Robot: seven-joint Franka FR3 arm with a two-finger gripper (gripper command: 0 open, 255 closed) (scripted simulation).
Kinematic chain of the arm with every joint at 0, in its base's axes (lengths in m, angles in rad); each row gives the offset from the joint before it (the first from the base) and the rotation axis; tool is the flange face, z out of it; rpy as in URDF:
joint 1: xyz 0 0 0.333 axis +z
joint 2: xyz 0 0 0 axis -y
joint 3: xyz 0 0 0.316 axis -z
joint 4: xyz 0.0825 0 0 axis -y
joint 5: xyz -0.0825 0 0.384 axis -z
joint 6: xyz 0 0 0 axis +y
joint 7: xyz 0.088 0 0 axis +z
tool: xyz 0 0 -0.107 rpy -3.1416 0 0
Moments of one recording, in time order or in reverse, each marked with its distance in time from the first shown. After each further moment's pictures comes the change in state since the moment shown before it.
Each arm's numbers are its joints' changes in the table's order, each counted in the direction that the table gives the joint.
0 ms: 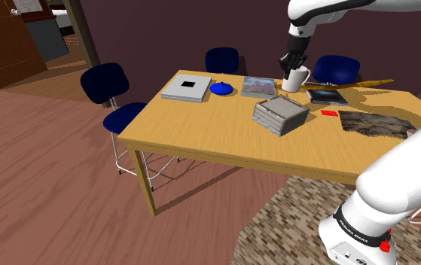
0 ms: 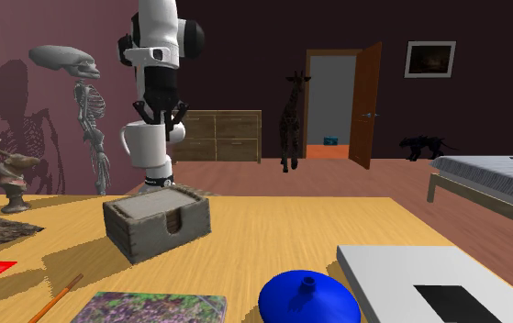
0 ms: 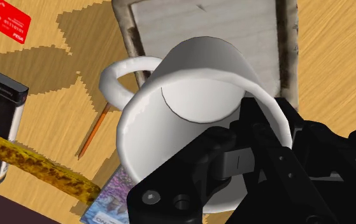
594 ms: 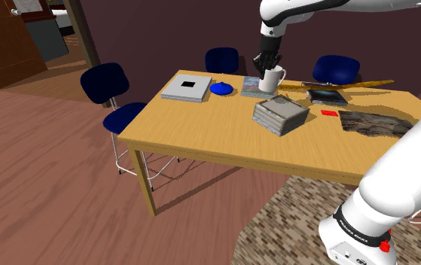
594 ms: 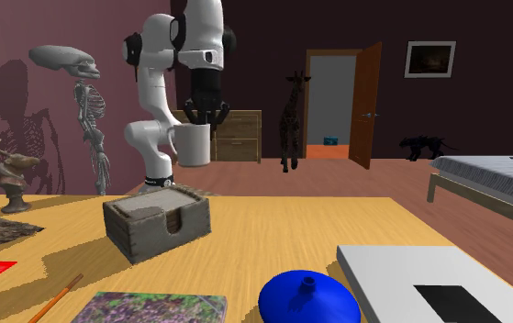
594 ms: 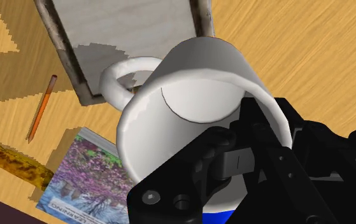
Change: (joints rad) arm 0.085 -0.106 -0.100 0.115 -0.015 0.020 -0.178
